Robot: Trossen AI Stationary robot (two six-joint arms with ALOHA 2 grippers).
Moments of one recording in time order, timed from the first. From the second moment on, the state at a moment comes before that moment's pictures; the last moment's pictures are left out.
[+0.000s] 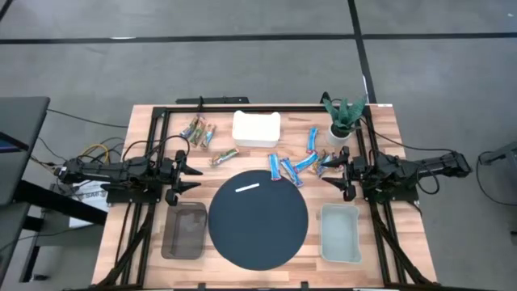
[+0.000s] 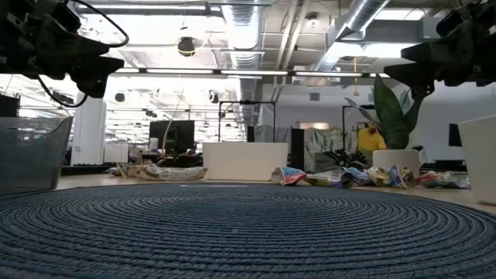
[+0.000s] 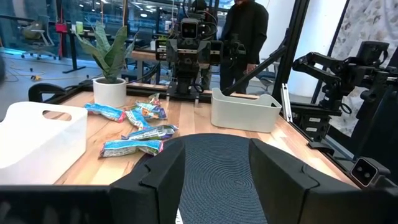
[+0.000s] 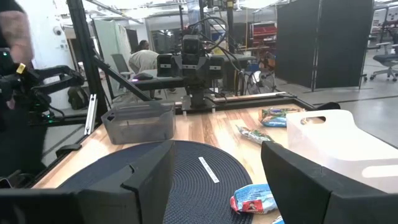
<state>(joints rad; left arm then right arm) -0.10 0.02 0.01 0.02 -0.03 -0.14 0.15 0.12 0.00 0.12 0.16 0.04</state>
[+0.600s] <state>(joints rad) -0.10 0.02 0.01 0.02 -0.04 -0.73 0.15 0.12 0.00 0.12 0.16 0.04</state>
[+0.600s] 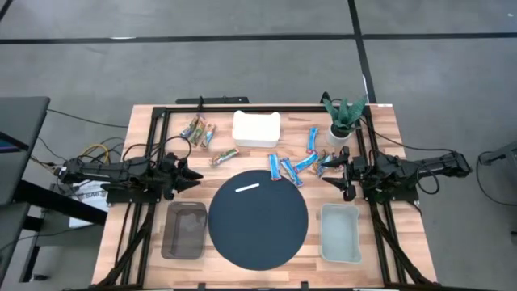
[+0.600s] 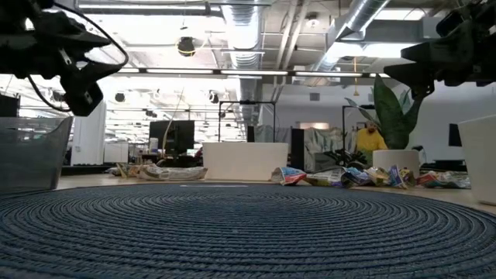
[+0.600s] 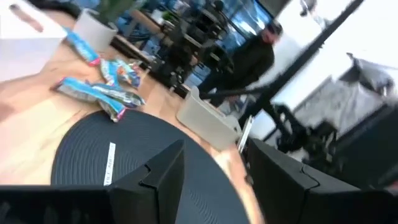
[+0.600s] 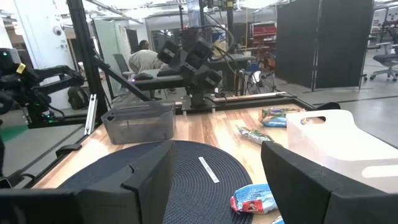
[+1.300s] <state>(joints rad) -0.10 0.03 0.07 0.33 -0.43 -0.94 0.15 0.12 0.00 0.12 0.16 0.04</state>
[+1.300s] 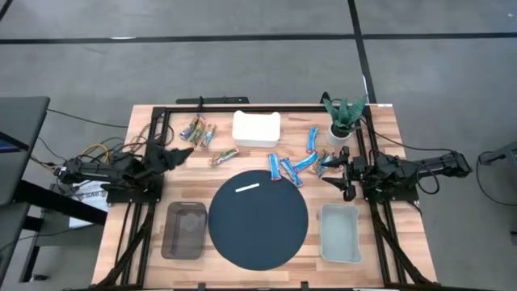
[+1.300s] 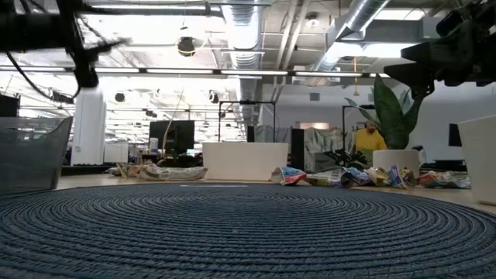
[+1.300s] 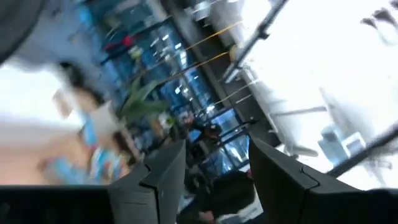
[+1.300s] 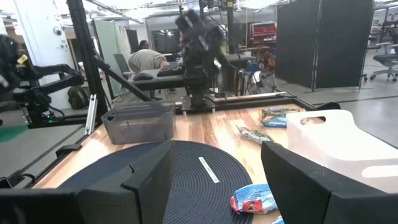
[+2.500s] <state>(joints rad) 0.07 0.69 0.82 -0.39 -0.46 -0.74 0.12 0.12 0.04 0.73 0.52 0.59</state>
